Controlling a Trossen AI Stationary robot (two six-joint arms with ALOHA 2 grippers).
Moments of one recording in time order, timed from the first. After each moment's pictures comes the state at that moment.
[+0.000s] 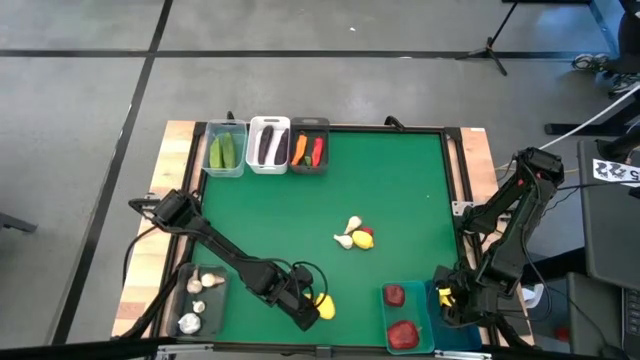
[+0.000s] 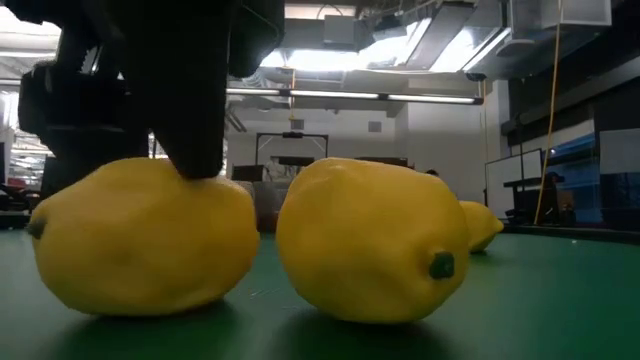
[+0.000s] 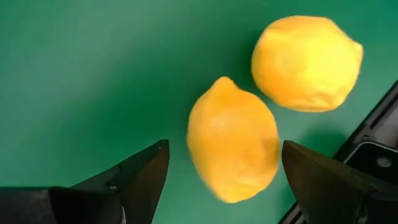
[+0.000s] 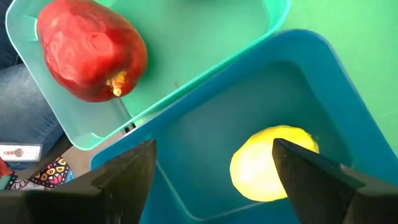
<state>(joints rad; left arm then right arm) -0.57 2.02 1.43 -0.59 -0.10 -1.39 1.15 1.28 0.82 -0.70 0.09 1.64</state>
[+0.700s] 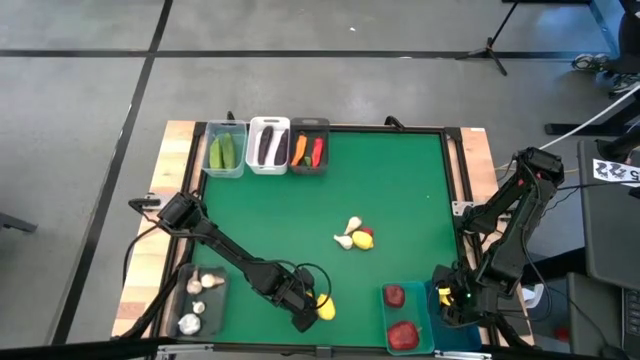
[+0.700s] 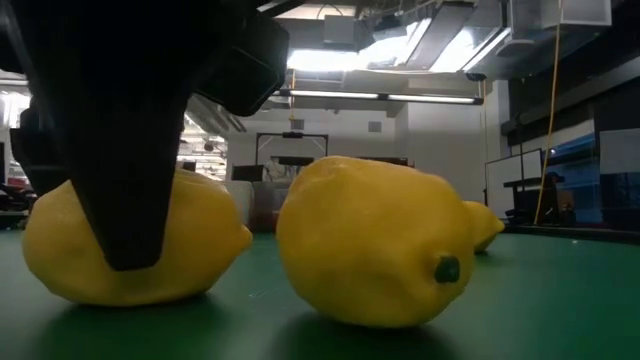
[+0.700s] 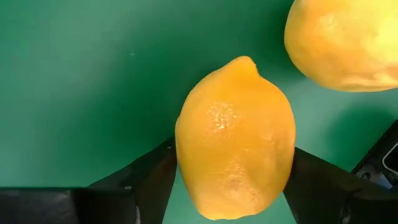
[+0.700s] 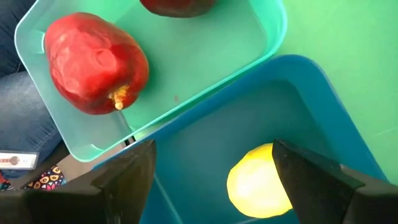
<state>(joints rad) -0.56 2.07 1.43 -0.60 0.01 -1.31 1.15 1.28 0.82 -0.70 0.14 1.61</state>
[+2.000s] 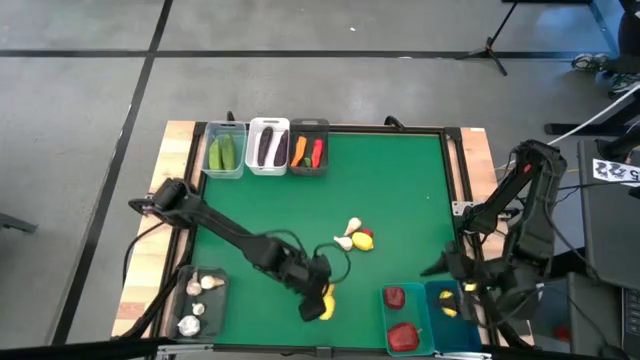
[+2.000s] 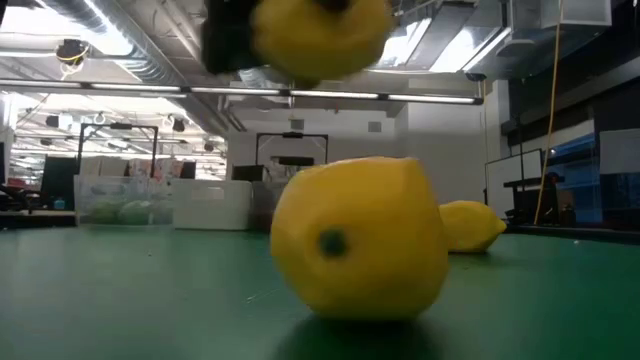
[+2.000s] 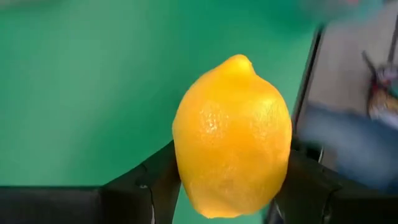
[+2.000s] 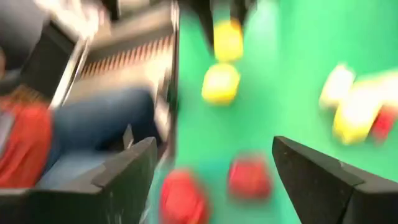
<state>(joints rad) -0.44 1.93 1.52 -0.58 -0.02 -0.89 1.15 1.16 1.10 -0.74 0.71 1.05</state>
